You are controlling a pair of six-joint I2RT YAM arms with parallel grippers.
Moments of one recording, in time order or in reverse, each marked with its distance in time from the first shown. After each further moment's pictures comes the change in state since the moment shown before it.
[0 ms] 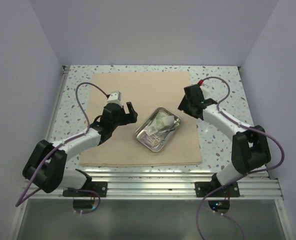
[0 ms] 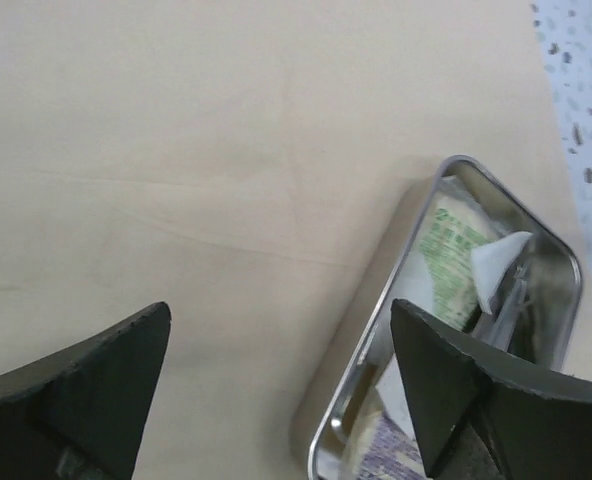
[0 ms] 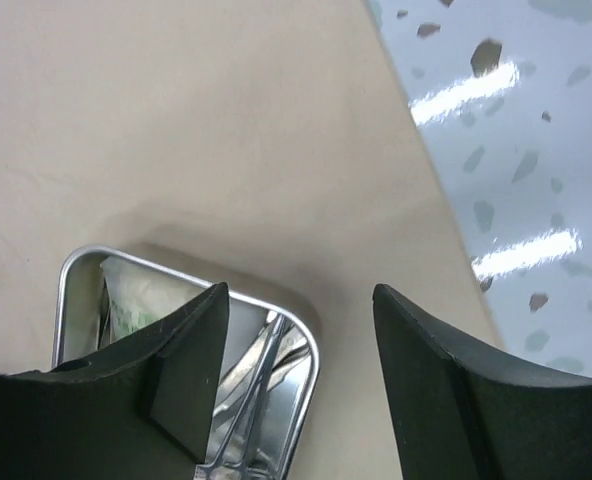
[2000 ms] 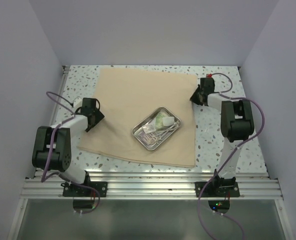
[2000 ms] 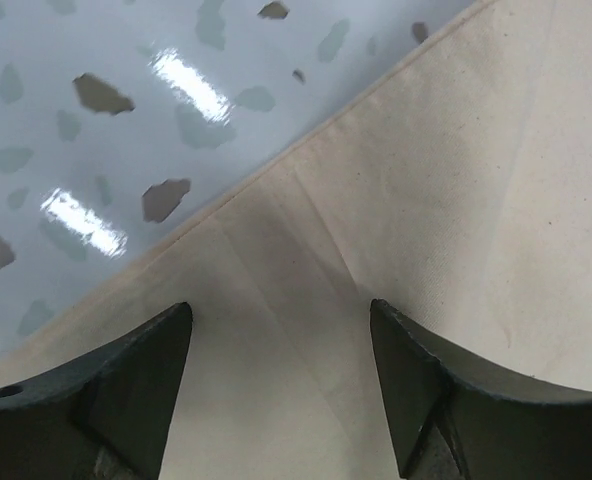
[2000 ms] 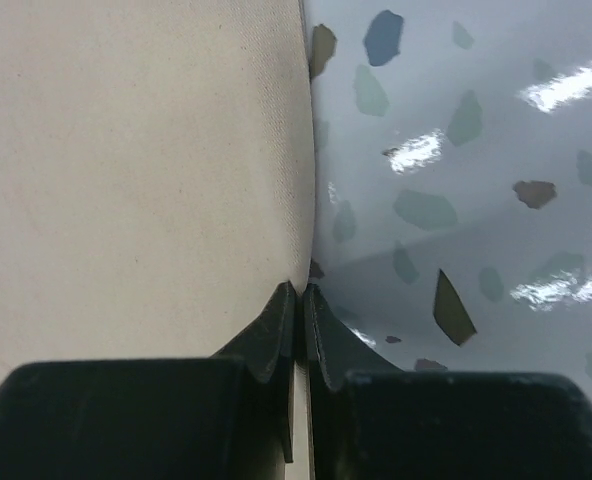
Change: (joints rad) left arm 0.452 0.167 0.079 -0.404 -0.206 -0.272; right arm -0.363 0.496 0.222 0.398 -0.371 -0.200
